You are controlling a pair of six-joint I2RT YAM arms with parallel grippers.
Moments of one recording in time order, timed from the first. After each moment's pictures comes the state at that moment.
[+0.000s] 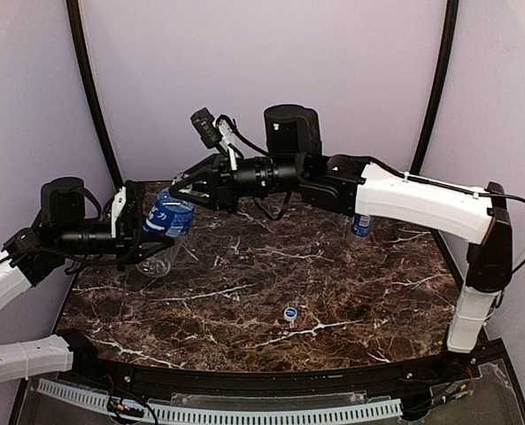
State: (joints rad) left arm -0.50 0.77 0.79 -0.39 0.66 0.30; right arm 1.08 1.84 1.77 -0.02 -0.56 0.12
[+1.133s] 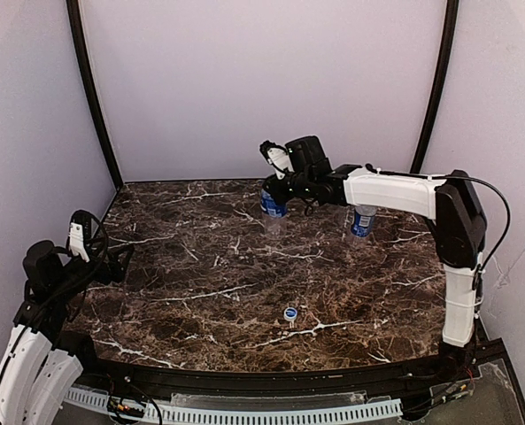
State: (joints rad) left arm -0.01 0.30 0.27 -0.18 0.38 -0.08; right arm 0.74 2.02 1.67 -0.17 0.10 -0.06
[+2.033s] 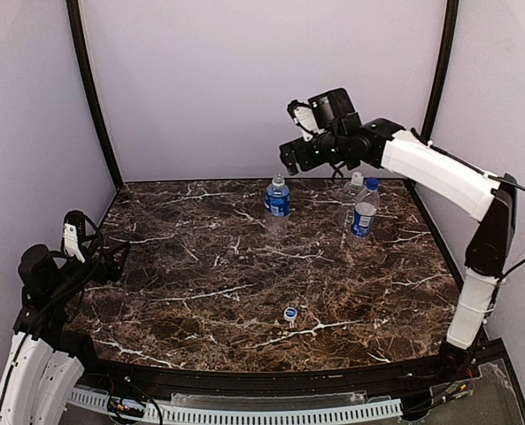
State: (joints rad) left arm 0.02 0.22 0.25 -0.15 0.41 -0.09; right arm 0.74 1.87 1.86 -0.53 0.25 -0.04
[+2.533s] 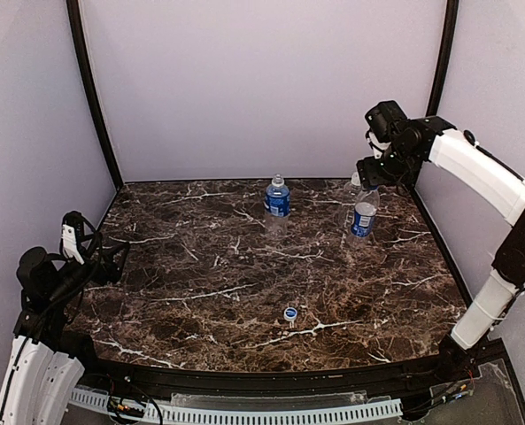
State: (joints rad) left arm 0.02 0.18 0.24 -0.14 0.42 -0.09; right arm 0.49 1.63 1.70 -1.04 0.37 0.23
